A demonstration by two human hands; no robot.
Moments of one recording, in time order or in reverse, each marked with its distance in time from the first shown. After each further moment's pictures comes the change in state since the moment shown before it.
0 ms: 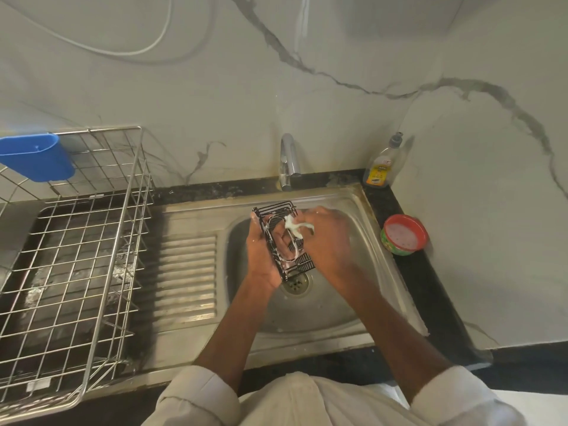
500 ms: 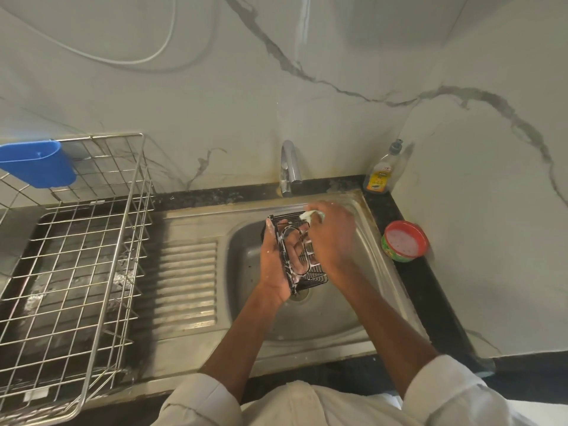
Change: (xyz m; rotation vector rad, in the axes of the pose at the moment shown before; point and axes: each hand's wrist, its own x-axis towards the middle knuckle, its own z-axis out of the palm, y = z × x) left_hand -0.011 -0.010 0.016 0.148 0.004 -0.030; right_hand 0.018 -0.004 0.003 0.043 0.222 0.133
